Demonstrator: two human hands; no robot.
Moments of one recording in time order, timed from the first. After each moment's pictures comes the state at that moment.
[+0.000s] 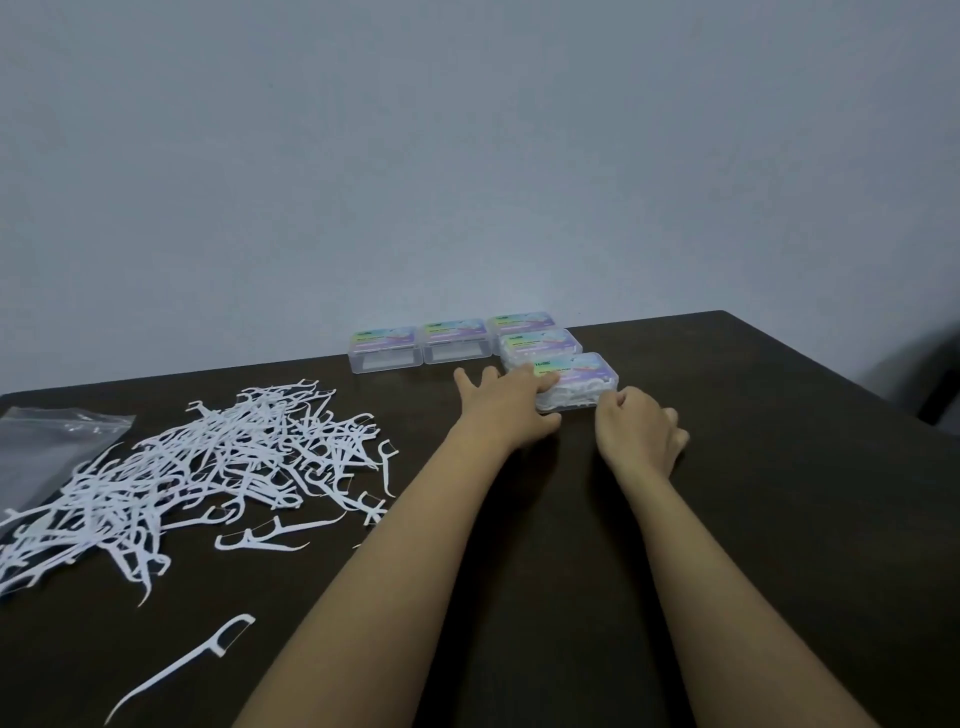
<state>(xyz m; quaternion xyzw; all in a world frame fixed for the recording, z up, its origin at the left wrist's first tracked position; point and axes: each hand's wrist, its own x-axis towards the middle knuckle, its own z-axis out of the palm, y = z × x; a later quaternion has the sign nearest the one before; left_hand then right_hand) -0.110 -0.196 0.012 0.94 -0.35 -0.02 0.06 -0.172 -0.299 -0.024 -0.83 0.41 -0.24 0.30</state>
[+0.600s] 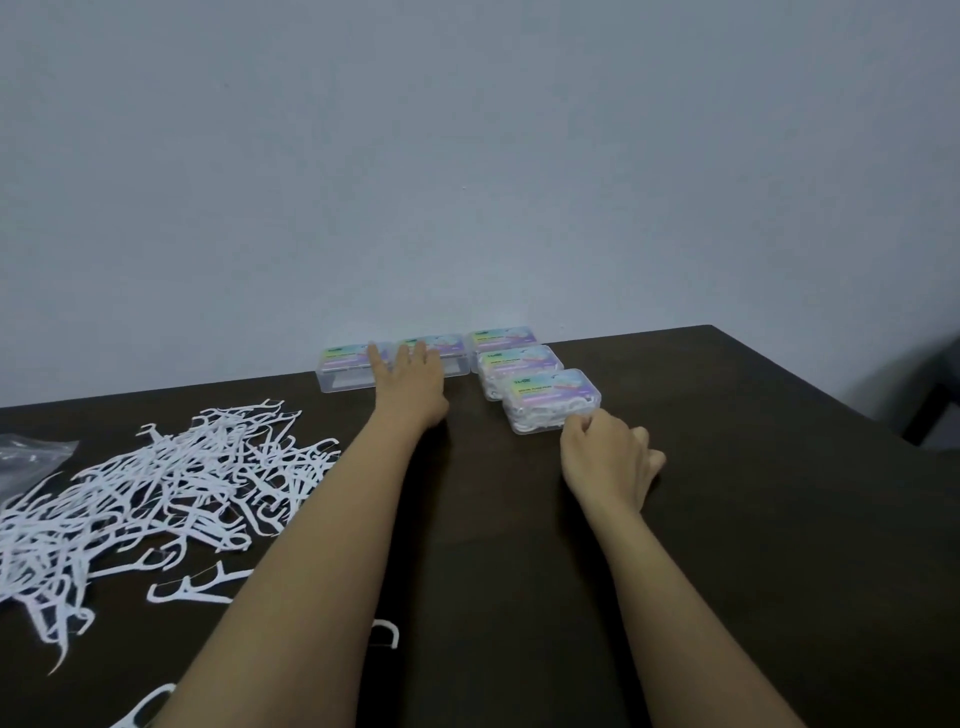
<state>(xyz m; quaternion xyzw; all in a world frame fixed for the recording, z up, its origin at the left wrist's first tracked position) -0.019 -0.185 0.000 0.97 -0.23 0.06 -0.03 -0.163 -0.299 -0.027 -0.86 0.39 -0.22 0.25</state>
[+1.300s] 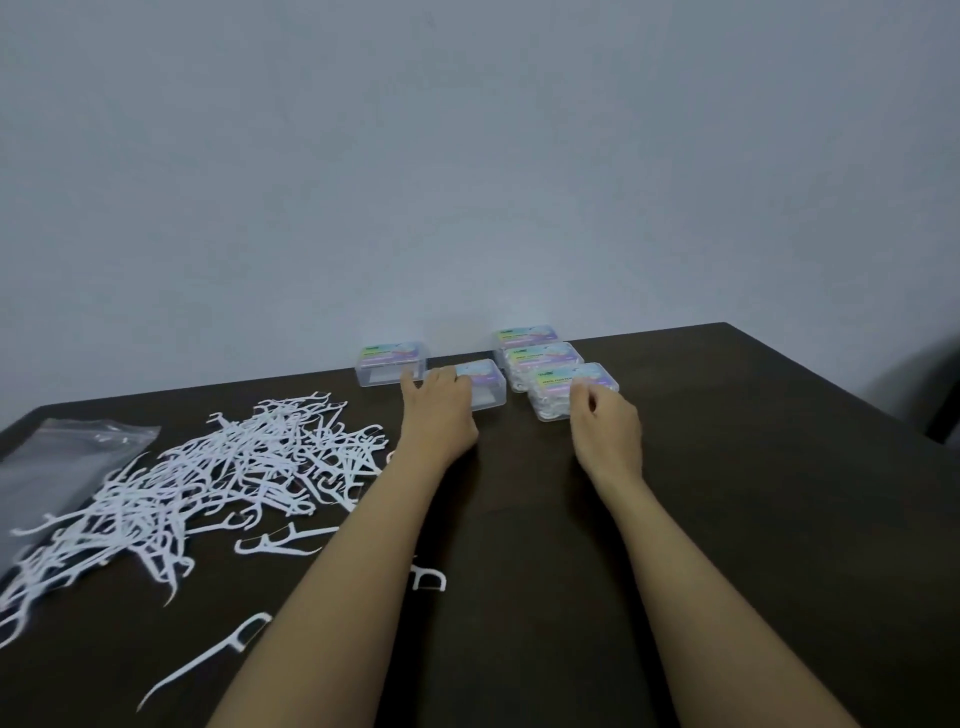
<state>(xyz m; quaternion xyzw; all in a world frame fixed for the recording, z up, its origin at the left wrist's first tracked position) -0.074 -0.153 -0.005 0.95 -0.28 0.16 0.02 -0.166 -0.286 -0.017 -0.82 0.26 -0.31 0.40</state>
